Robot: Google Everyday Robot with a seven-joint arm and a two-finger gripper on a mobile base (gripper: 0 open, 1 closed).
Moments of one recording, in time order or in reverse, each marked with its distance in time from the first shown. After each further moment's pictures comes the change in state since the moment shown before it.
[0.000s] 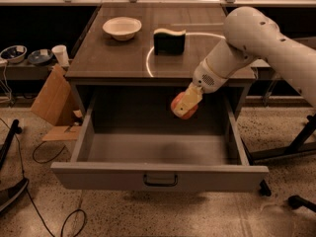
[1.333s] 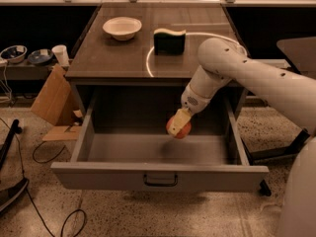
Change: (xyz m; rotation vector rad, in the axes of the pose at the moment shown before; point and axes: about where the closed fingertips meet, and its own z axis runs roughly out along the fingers) arm 0.036 -0.004 0.086 -0.051 0.174 0.079
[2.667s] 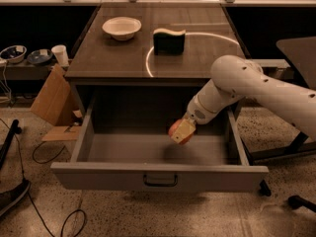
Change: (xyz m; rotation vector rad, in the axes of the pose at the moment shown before) arm 0.016 0.011 0.001 0.101 -0.146 -0.070
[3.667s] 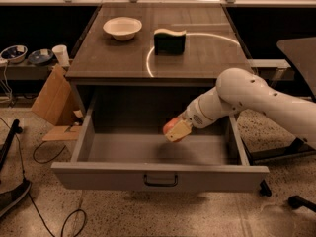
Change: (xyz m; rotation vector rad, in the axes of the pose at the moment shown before) arm -0.015 0.003 0.006 0.055 -0.178 0.022
